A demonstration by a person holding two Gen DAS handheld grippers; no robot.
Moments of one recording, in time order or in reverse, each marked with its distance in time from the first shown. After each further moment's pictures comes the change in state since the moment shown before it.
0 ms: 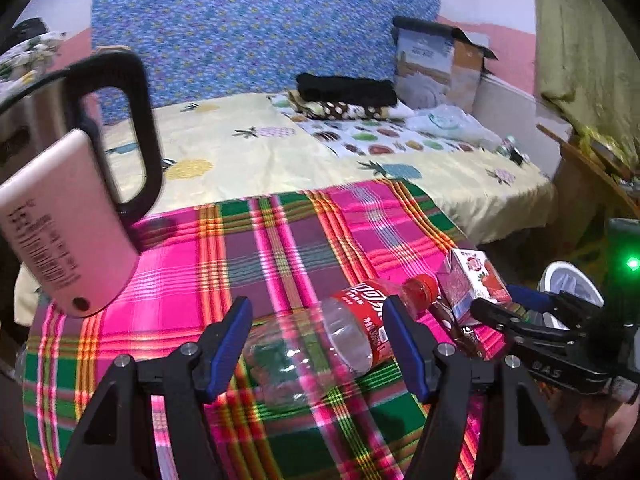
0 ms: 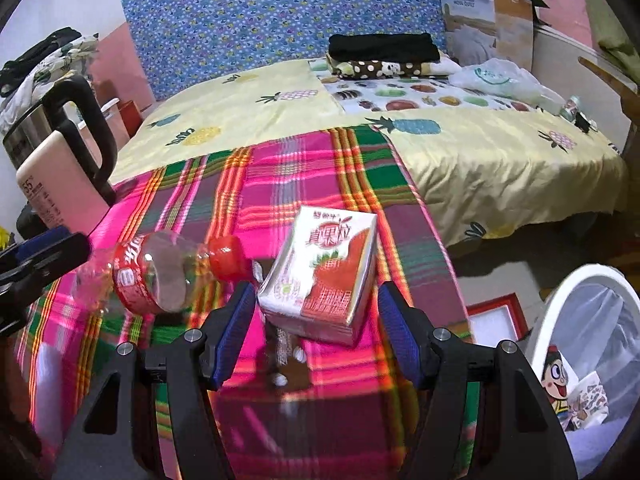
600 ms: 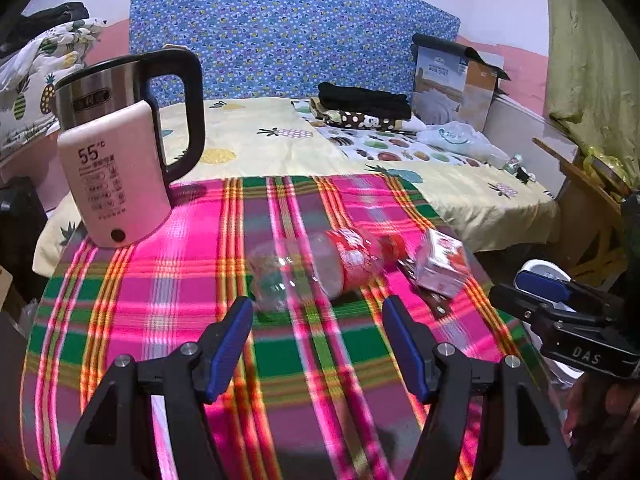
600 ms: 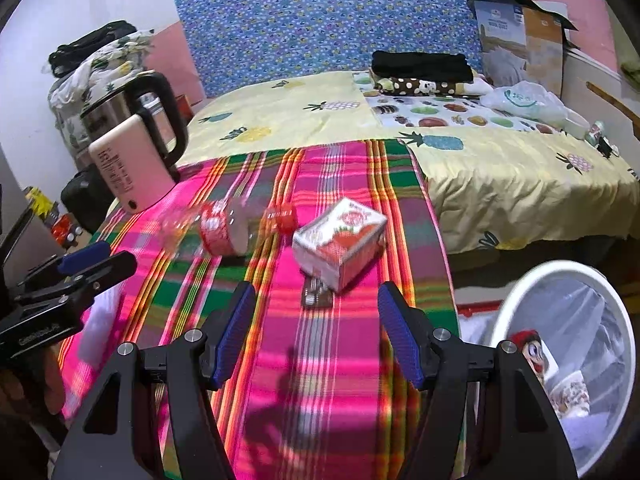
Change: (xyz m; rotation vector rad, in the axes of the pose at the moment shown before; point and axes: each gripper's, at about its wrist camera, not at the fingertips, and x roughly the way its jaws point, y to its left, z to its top) left arm -0.060 -0.015 -0.045 -0.105 -0.049 0.073; right arm -0.048 0.003 -0.015 -0.092 -0.039 0.134
